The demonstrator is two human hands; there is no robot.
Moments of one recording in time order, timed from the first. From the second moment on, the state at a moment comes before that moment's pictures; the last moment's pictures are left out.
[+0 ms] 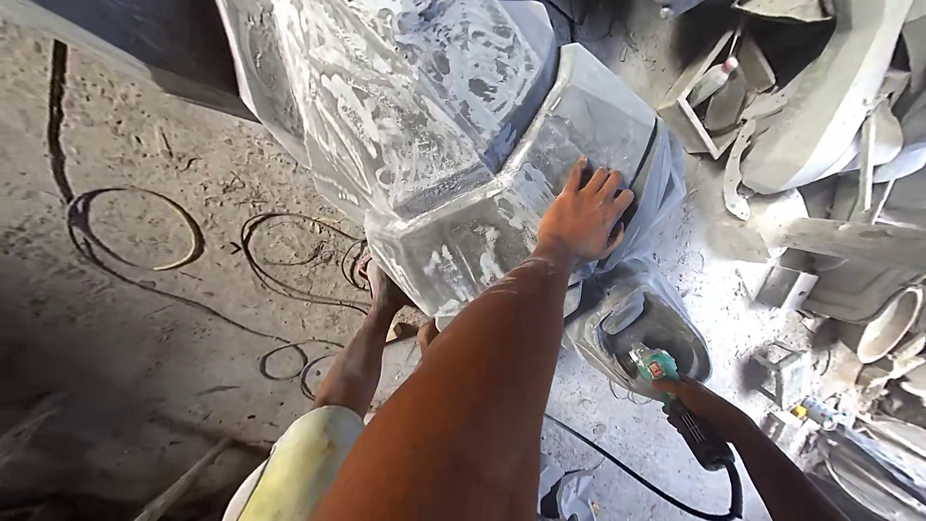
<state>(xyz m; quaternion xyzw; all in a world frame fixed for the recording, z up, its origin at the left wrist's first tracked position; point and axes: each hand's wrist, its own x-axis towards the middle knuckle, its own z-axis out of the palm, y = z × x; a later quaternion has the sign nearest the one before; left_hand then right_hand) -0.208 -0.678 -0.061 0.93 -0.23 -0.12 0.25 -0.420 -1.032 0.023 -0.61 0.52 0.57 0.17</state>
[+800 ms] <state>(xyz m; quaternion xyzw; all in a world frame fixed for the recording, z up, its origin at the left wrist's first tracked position) -0.208 -0.680 -0.064 0.93 -0.23 -0.12 0.28 -0.411 -1.022 0.043 -0.59 0.52 0.59 0.16</state>
